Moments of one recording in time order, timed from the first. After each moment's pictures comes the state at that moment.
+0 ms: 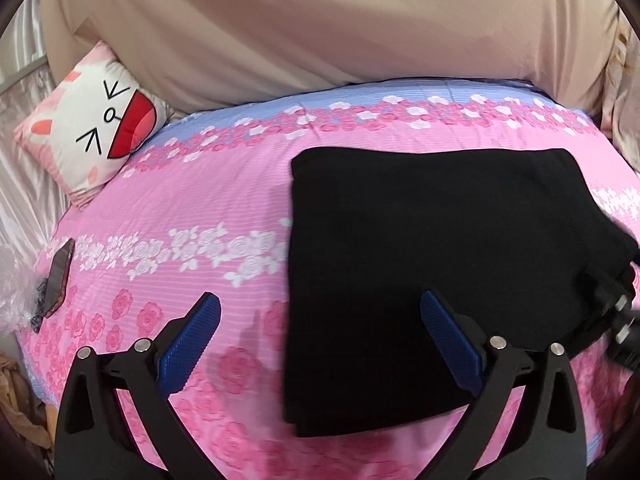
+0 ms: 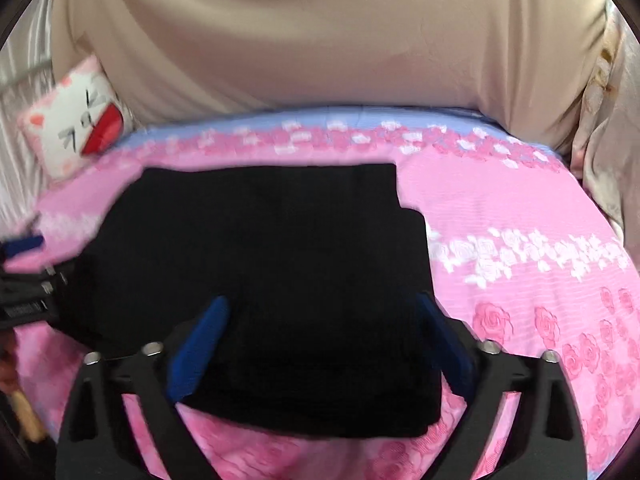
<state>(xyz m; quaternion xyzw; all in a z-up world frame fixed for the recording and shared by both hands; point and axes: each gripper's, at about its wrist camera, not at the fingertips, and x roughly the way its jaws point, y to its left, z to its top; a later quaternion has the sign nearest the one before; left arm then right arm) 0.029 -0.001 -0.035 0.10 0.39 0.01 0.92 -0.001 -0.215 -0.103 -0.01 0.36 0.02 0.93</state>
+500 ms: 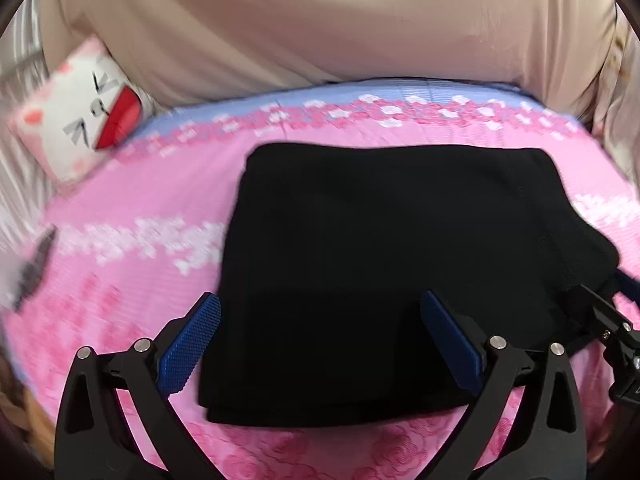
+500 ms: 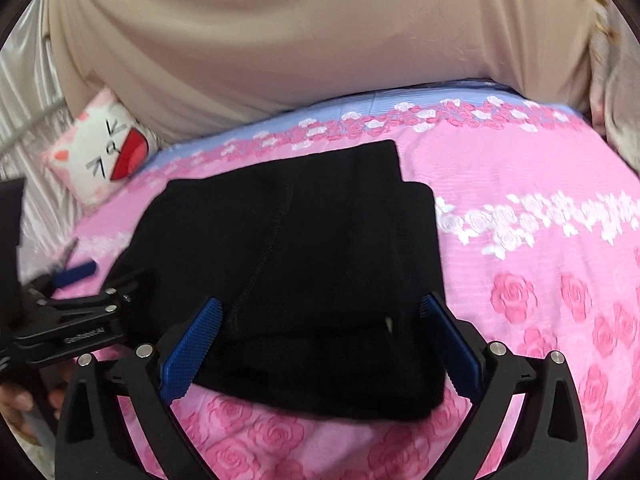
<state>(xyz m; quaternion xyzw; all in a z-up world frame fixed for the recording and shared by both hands) 0.022 -0.026 -0.047 0.05 0.40 -0.01 0.92 -0.014 -0.246 -0.104 0.08 0.35 0.08 0.93</state>
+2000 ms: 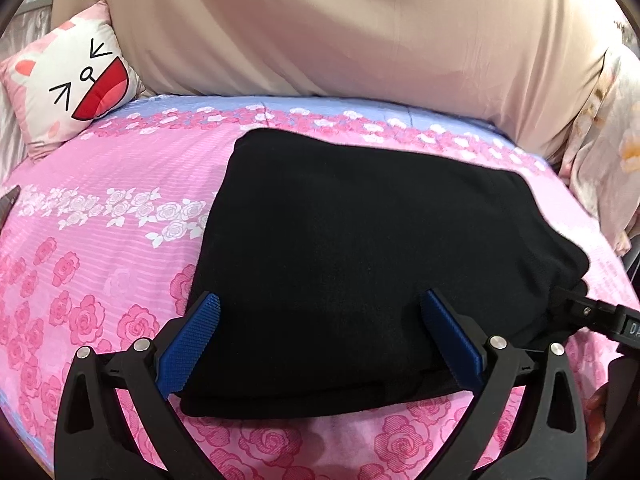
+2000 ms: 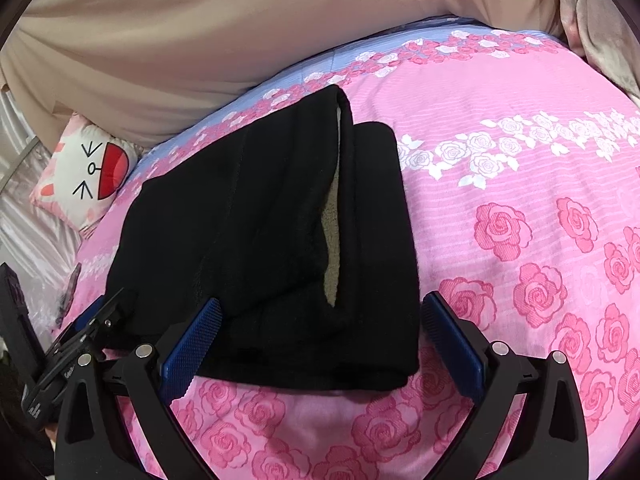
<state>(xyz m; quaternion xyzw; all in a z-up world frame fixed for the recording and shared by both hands) 0.002 0.000 -0.062 -0.04 0.34 -0.07 0.94 -0.001 -0.269 -0.123 0.16 0.42 0.07 0.89</state>
